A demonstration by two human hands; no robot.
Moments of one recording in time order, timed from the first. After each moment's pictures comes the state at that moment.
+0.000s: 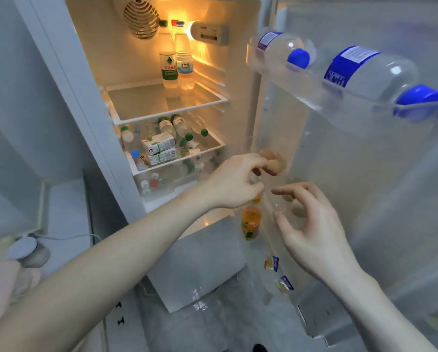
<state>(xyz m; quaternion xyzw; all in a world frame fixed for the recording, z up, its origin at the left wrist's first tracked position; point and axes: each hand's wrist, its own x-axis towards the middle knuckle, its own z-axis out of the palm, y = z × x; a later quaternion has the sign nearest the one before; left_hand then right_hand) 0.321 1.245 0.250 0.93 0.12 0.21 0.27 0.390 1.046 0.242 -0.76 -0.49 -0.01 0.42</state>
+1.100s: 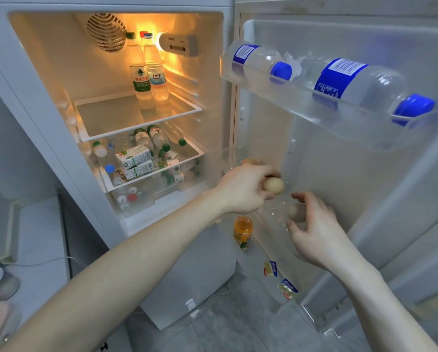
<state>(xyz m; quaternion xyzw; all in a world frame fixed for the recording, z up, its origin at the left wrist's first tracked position) 0.397 1.219 0.251 0.96 0.12 0.15 0.20 0.468 1.032 0.218 -0.88 -0.38 0.05 0.28</state>
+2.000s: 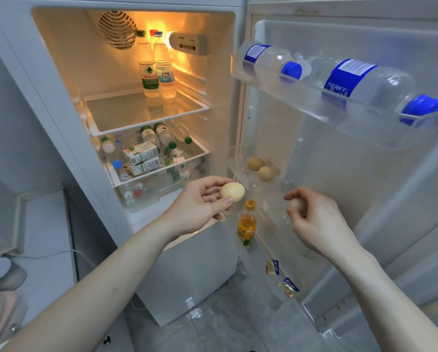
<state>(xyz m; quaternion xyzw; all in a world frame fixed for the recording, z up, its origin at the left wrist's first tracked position) 0.279 1.234 0.230 0.75 0.21 0.21 0.59 0.464 1.046 0.230 -0.86 -0.41 0.01 0.31</state>
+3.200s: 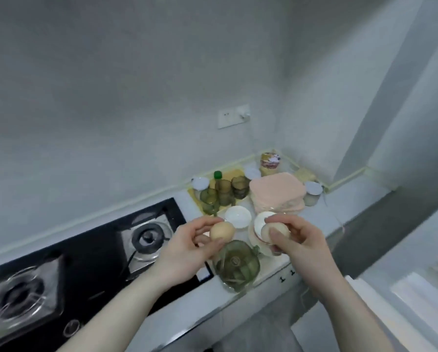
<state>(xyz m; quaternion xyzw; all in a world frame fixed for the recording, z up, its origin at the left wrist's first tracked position) -0.018 0.987 0.191 0.29 0.73 0.56 0.26 0.132 1.177 0.207 -0.29 -0.69 0.64 0.21</state>
